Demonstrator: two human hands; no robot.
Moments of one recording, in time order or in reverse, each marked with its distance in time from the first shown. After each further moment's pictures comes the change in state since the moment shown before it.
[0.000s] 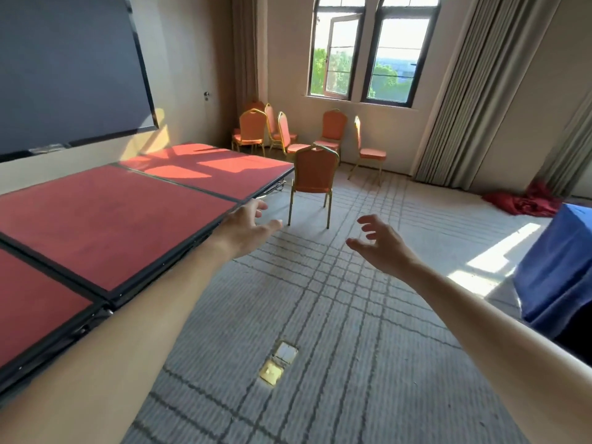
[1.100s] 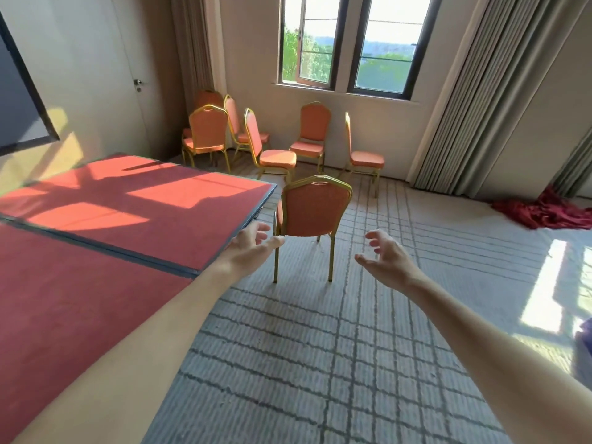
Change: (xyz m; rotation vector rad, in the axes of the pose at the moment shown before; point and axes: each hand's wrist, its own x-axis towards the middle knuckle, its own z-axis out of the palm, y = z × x) left_hand 0.968 -0.221 0.032 -0.155 -0.189 -0.009; right_hand 0.926 0.095 0.207 -0.146 0.040 0.198
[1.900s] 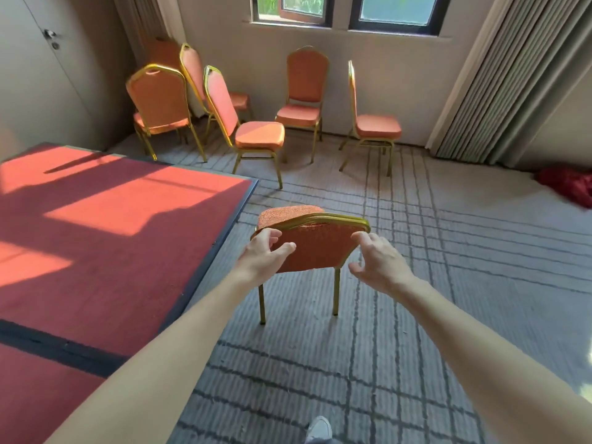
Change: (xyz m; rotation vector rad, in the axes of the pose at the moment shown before) left_hand 0.657 -0.025 0.107 0.013 -0.107 -0.109; right_hand 0.637 0.125 0.077 -0.368 -0.128 -0.054
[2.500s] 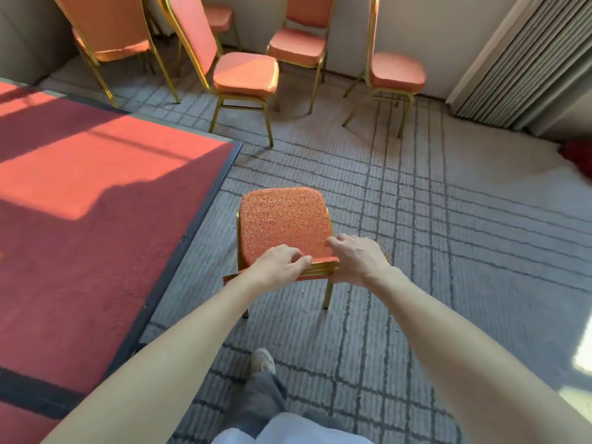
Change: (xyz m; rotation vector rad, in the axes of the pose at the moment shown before) left_hand 0.295 -0.027 0.052 0.319 -0.420 0.002; right_hand 0.299 0.031 0.064 -0.327 -0.356 -0.199
